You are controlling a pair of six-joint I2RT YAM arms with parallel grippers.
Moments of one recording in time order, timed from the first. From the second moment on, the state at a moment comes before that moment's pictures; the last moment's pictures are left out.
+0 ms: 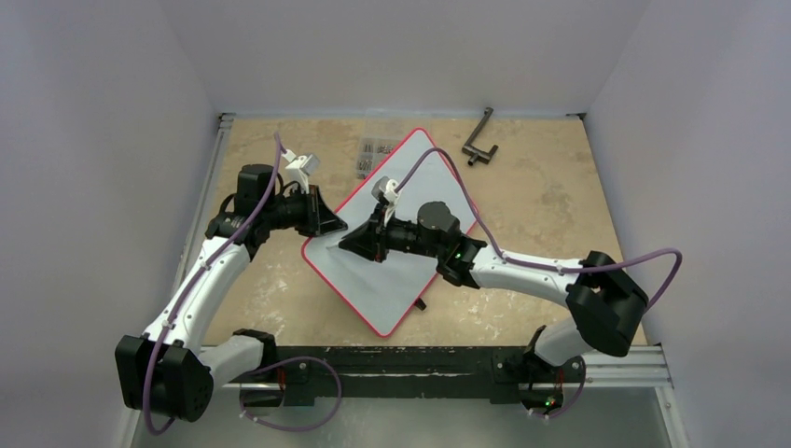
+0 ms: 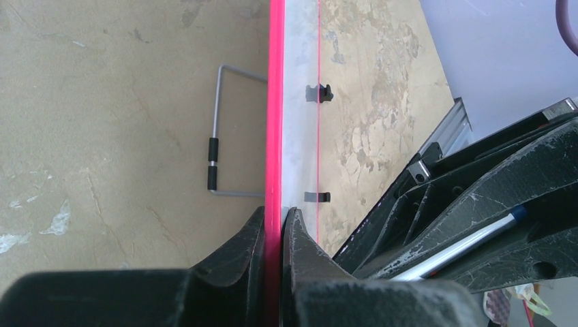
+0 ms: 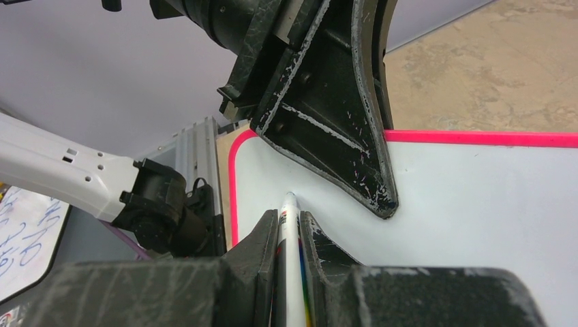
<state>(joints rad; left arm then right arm) -0.19 1.10 0.91 -0.47 0.70 -0.26 0.95 1.48 0.87 0.58 -0.37 0.35</state>
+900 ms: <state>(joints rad) -0.19 1.10 0.91 -0.47 0.70 -0.26 1.00 1.35 0.72 0.50 -0.30 0.35</state>
